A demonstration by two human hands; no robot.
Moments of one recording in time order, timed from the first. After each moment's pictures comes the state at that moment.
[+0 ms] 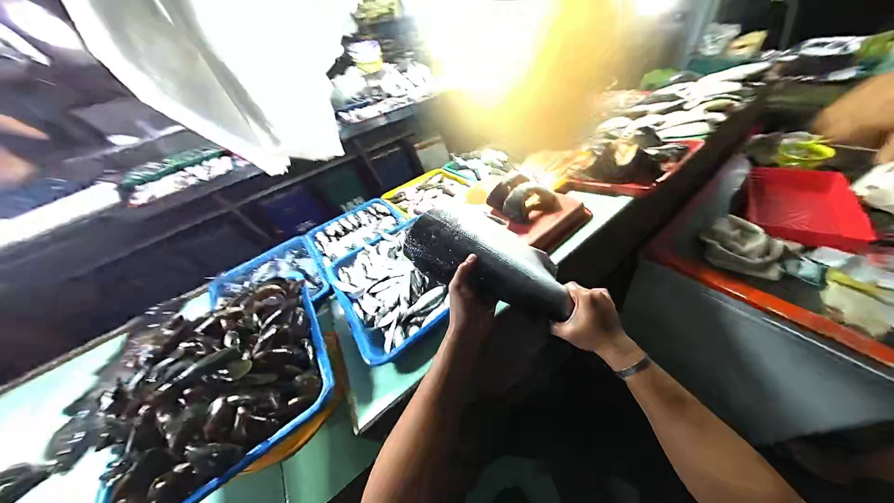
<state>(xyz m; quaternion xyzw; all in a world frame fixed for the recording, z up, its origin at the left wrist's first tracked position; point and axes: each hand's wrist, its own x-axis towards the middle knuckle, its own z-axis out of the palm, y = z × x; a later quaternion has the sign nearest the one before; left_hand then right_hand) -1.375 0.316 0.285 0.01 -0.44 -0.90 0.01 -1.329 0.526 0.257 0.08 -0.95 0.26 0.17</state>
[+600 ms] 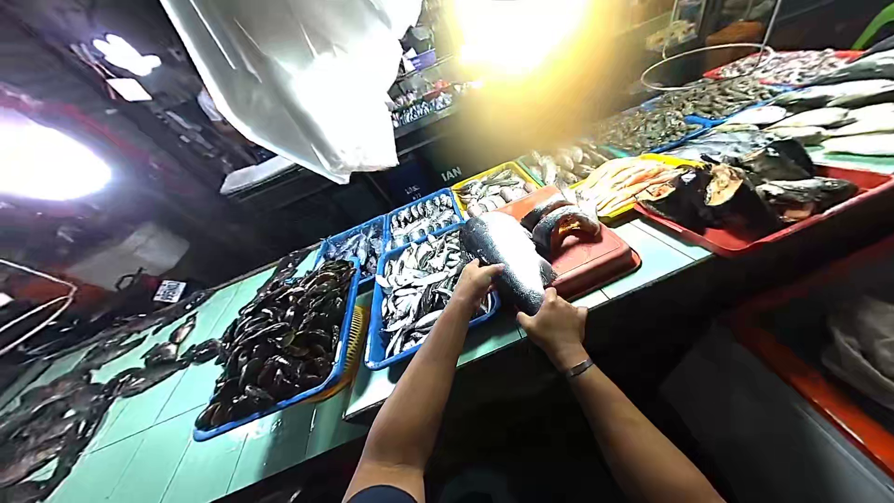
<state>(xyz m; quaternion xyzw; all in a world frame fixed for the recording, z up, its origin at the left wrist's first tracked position) -1.529 0.346 0.303 0.25 -0.76 -0.60 0.02 -1.489 0.523 0.262 0.07 -0.97 0.24 -0.03</state>
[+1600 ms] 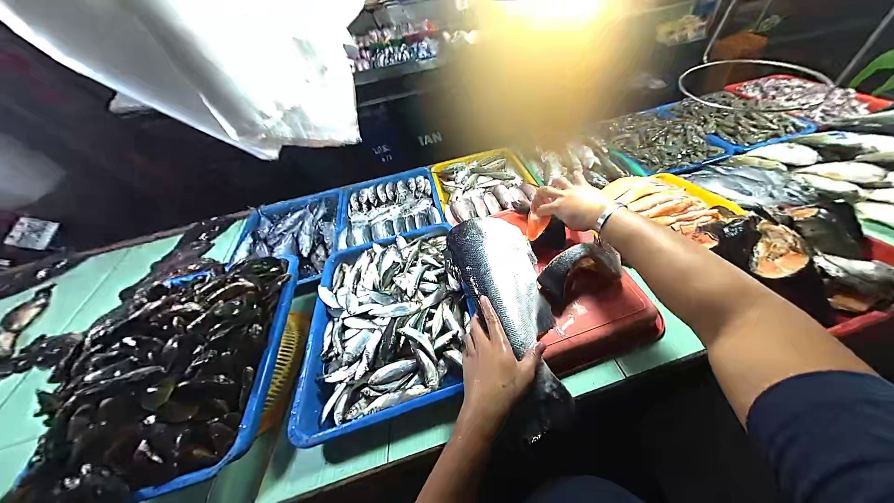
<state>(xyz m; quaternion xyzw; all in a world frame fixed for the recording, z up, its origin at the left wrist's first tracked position) -1.523 0.400 0.279 0.25 -0.95 -0.21 0.00 -1.869 0.499 0.330 0.52 -0.85 -0.05 0.02</state>
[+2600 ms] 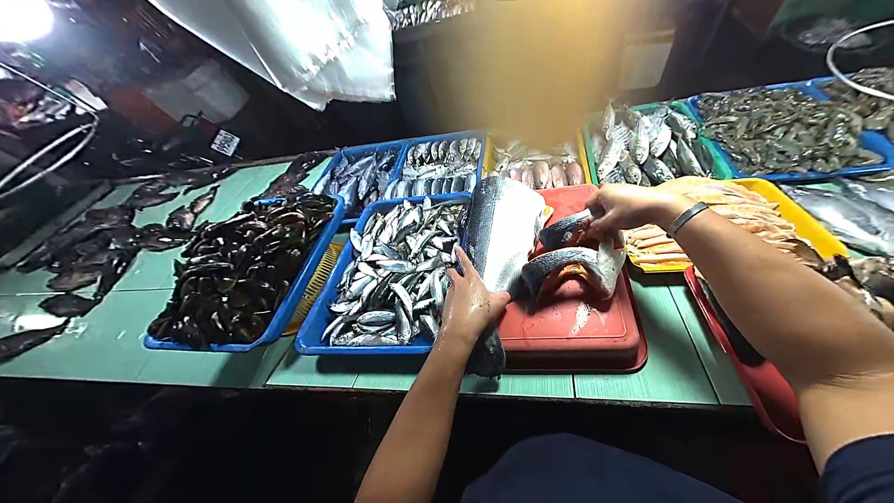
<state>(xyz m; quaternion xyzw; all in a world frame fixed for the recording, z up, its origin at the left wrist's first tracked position) -1.616 0.413 0.282 0.47 -0.87 -0.18 0.00 -1.926 0.550 0.328 0.58 -0.76 0.15 -0.25</state>
